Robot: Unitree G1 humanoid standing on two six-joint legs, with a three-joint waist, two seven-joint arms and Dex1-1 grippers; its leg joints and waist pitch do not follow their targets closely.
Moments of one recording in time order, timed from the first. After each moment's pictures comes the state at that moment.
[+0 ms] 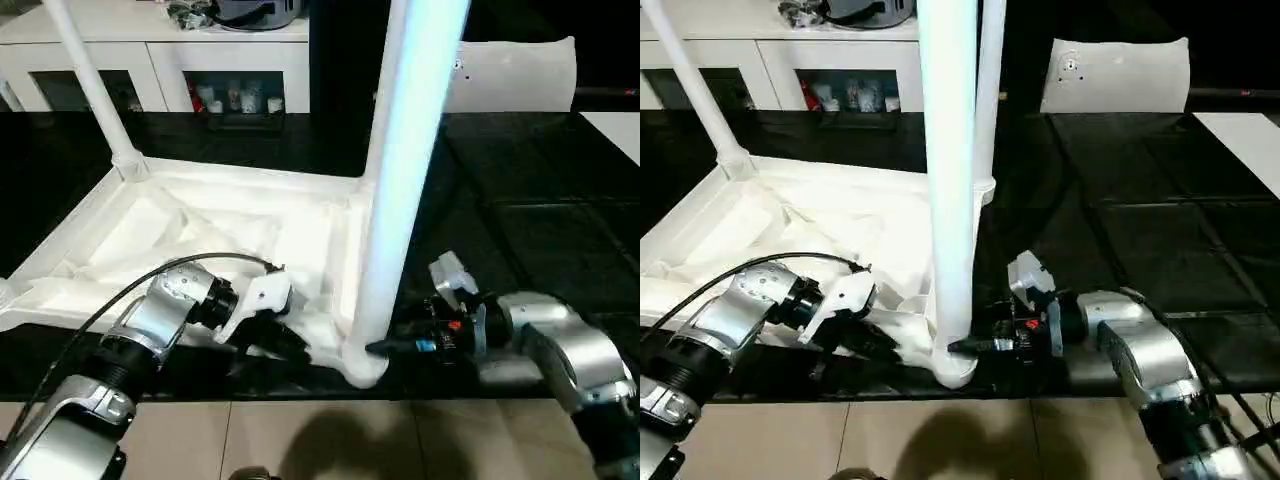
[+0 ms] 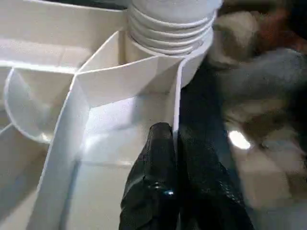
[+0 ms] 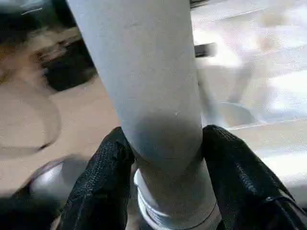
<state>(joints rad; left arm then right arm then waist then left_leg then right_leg) -0.58 0.42 -0.36 0.59 -0.03 0.05 -1.39 -0.28 -0.44 0.15 0.14 0.36 0.35 1.20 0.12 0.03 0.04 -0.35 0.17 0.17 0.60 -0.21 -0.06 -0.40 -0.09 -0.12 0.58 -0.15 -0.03</state>
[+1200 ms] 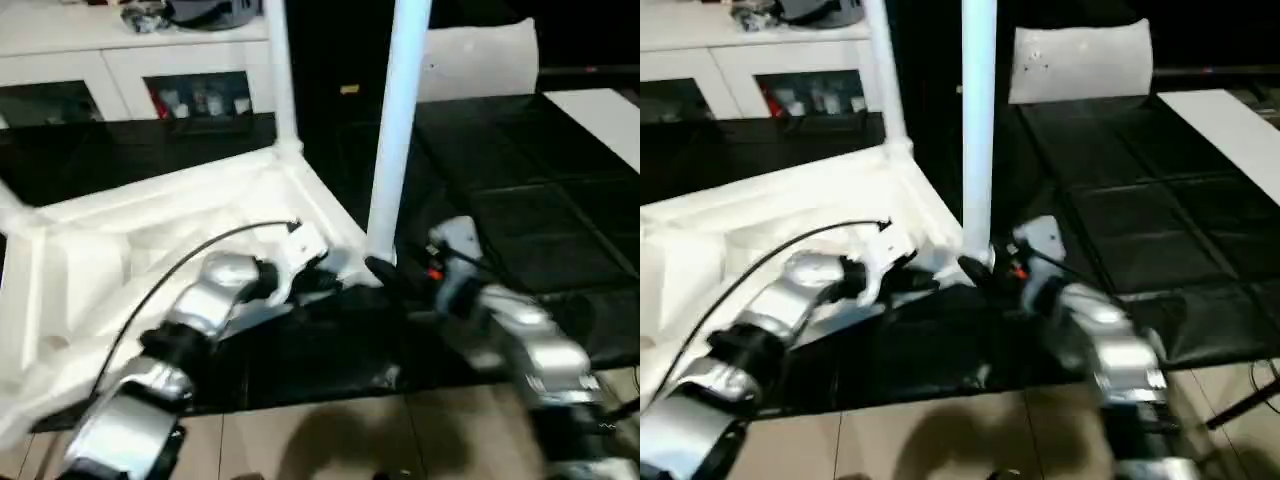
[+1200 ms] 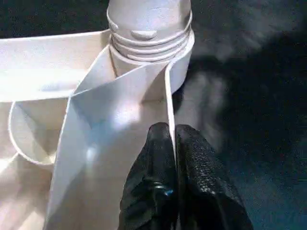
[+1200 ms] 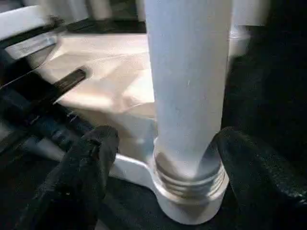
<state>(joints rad) -0.64 0.29 -0.30 0.70 0.02 0.05 -1.07 -0.29 -0.35 0.04 0.14 0.27 0.32 0.83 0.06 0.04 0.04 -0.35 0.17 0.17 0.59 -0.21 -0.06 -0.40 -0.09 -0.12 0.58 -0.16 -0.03</state>
